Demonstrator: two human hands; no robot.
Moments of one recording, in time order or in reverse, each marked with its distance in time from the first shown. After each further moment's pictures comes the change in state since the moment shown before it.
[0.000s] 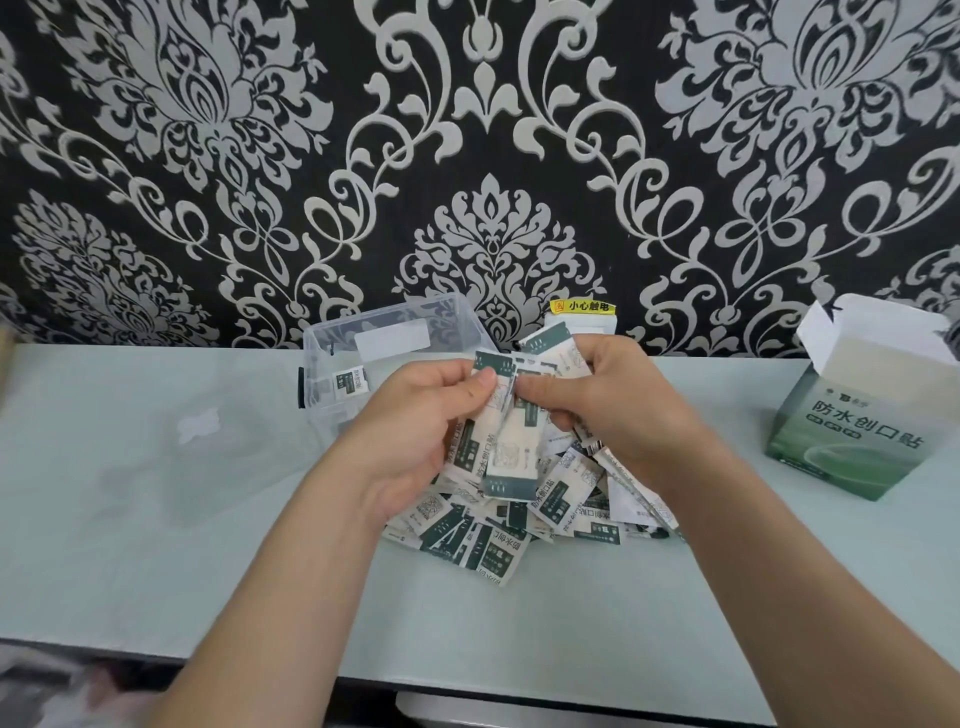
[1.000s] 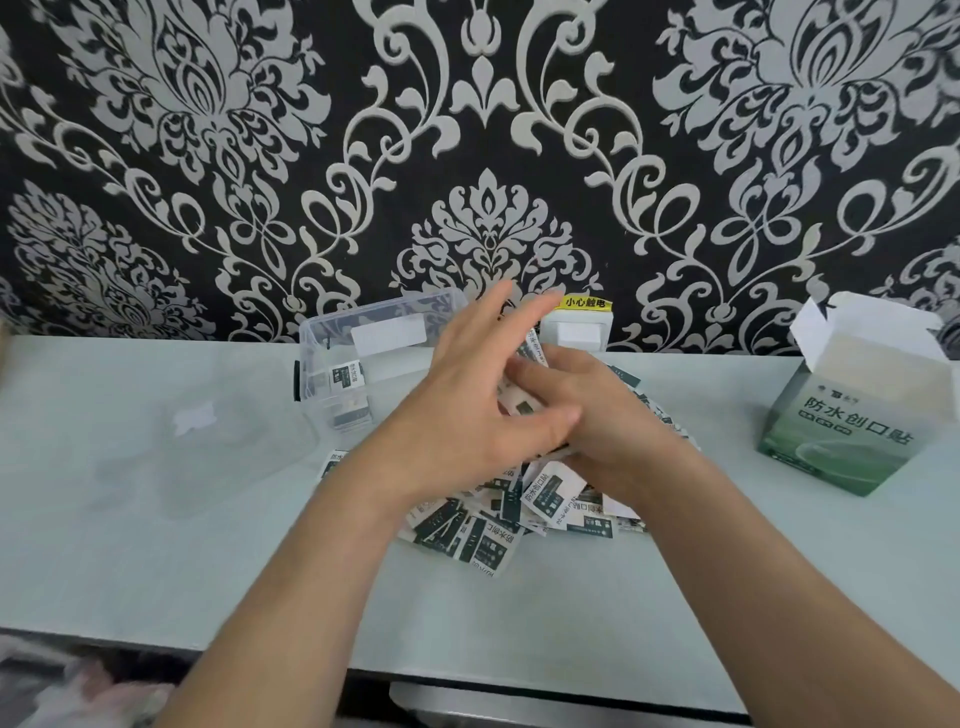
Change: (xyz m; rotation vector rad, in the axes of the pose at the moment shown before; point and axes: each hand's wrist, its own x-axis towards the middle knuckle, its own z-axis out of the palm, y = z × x) left_hand -0.011 0.007 0.021 0.837 -0.101 0.464; right_hand -0.012 -0.013 0.024 0.288 -0.131 0.123
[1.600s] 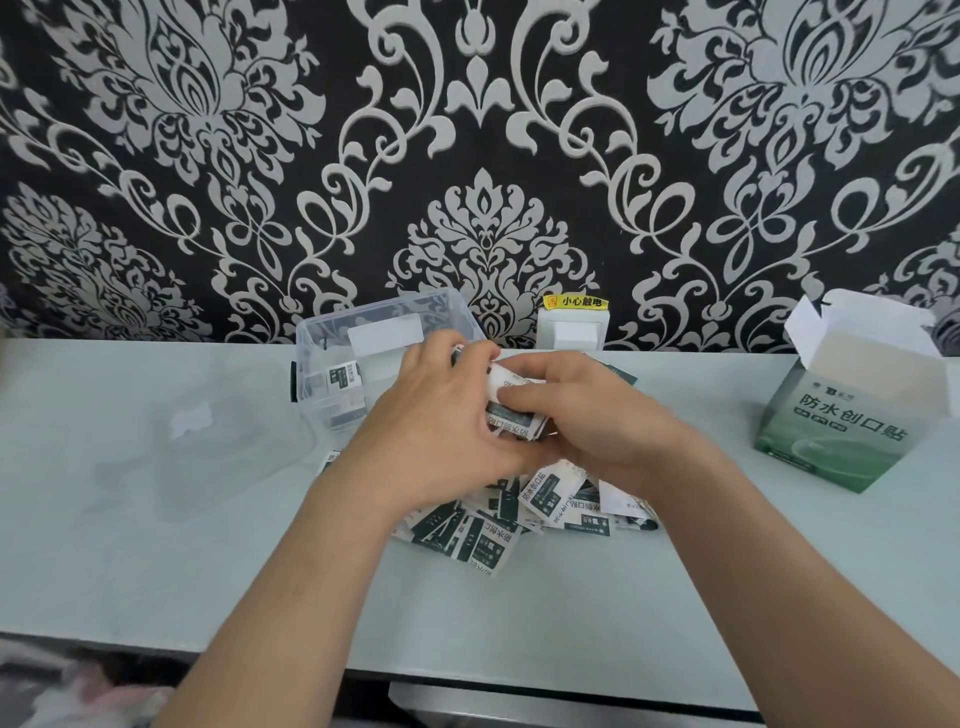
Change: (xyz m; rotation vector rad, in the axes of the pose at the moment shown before) left_hand 0.003 -0.016 0.003 0.497 0.008 -0.172; right_hand 0.002 0.001 -0.011 -0.118 -0.155 -0.009
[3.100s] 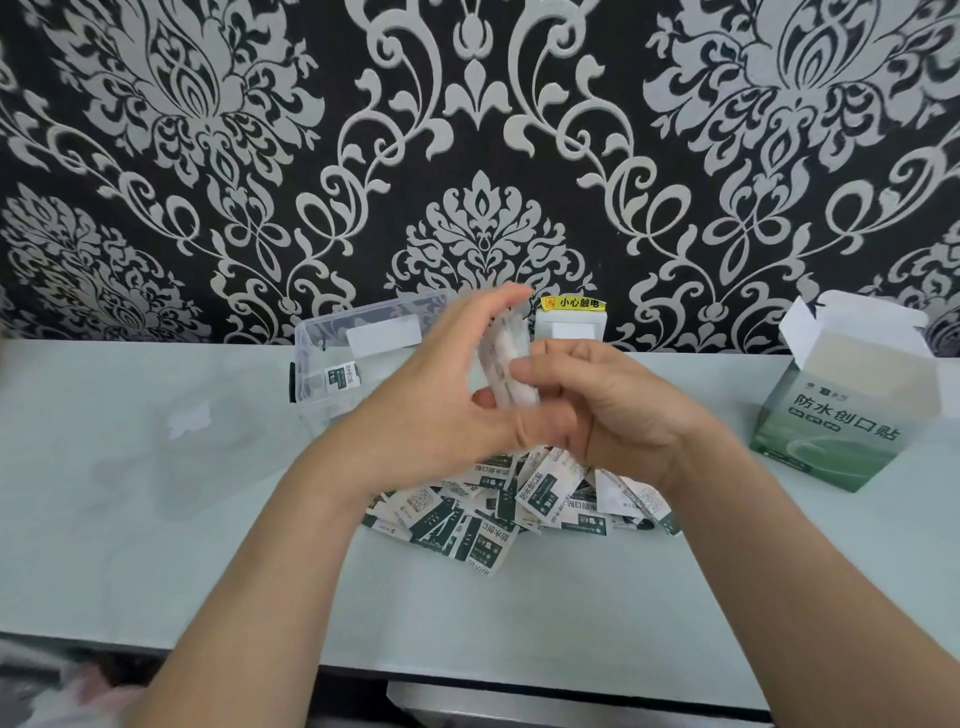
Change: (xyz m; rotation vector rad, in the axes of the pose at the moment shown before) left_hand -0.006 0.003 -0.022 -0.652 -0.074 0.141; right_hand -0.011 -0.014 -0.012 0.332 -0.146 0.038
